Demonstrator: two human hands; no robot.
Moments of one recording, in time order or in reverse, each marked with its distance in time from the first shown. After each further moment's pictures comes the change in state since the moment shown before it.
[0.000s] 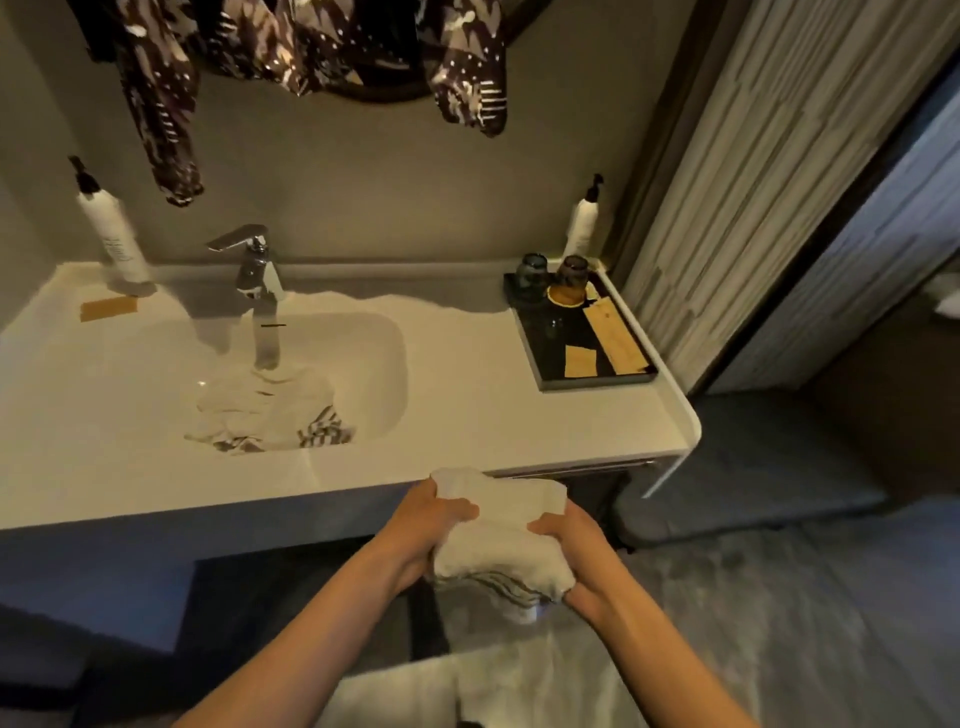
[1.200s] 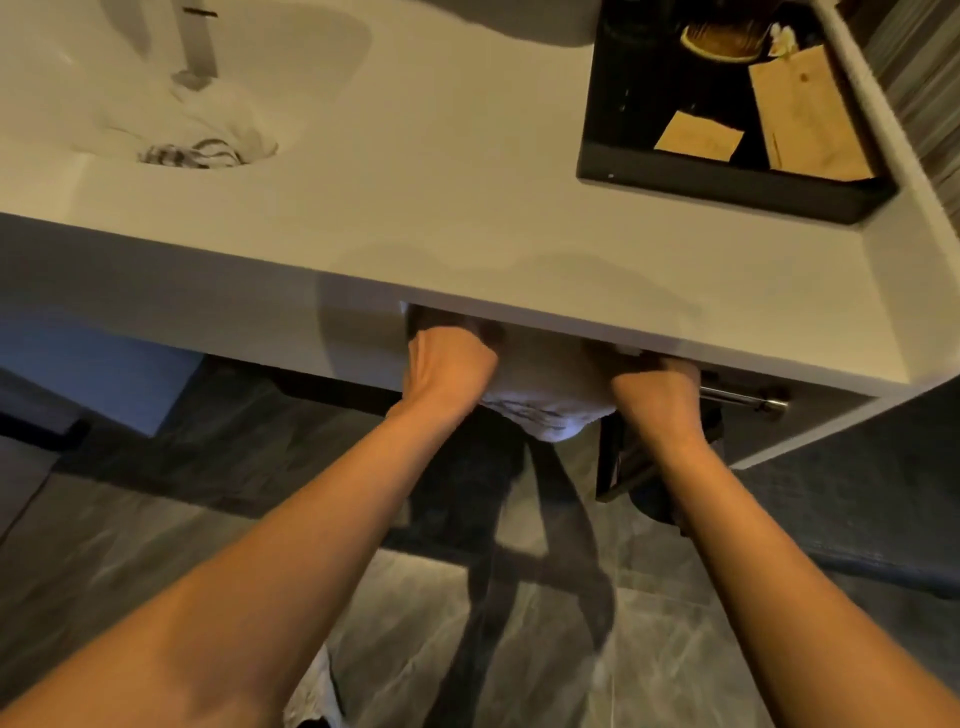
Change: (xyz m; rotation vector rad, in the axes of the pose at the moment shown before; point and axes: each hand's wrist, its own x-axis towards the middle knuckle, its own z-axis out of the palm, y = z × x) left_hand 0.254 -0.102 0.134 0.801 0.733 0.173; right_hand 0.305 0.038 -0.151 -0.956 0.133 -0.278
